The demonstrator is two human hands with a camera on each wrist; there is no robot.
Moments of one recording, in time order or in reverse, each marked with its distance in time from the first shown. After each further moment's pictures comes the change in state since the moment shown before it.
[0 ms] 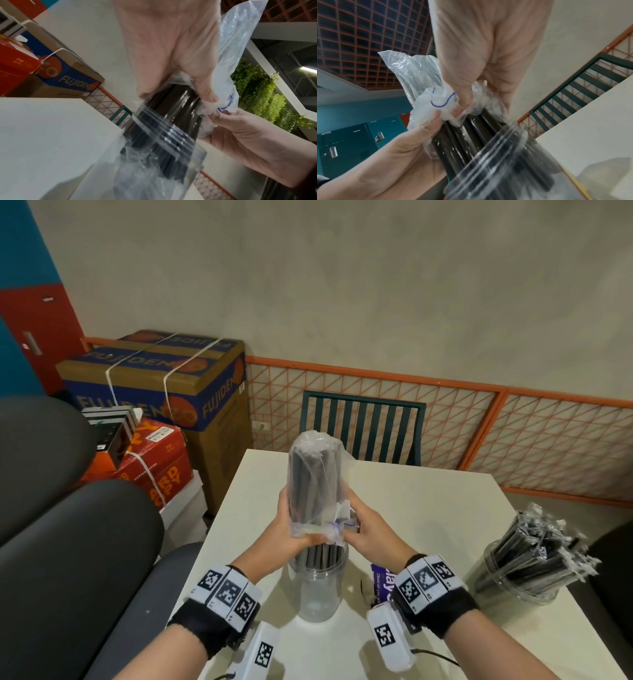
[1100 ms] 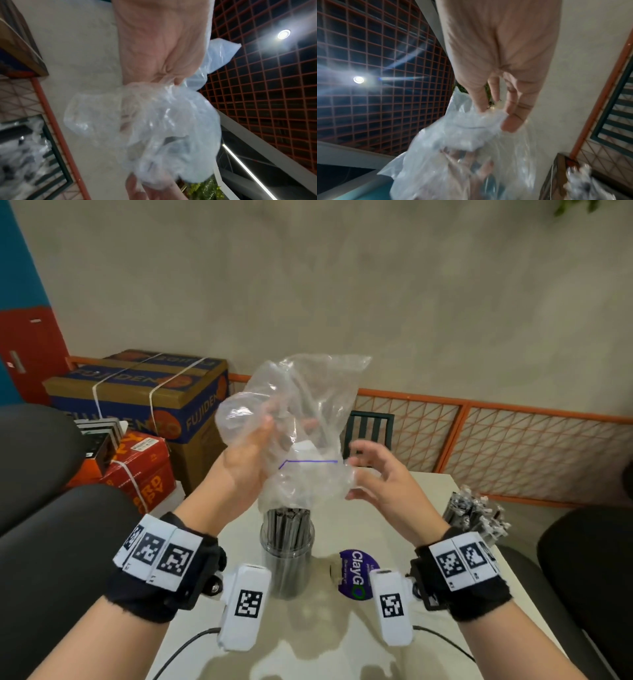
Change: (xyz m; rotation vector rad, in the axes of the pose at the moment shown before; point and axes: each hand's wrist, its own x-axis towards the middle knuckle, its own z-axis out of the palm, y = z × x) left_hand -0.059 0.133 0.016 -0.445 0.066 0.322; right_hand -0.080 -0.088 -0.051 0.330 0.306 -0.048
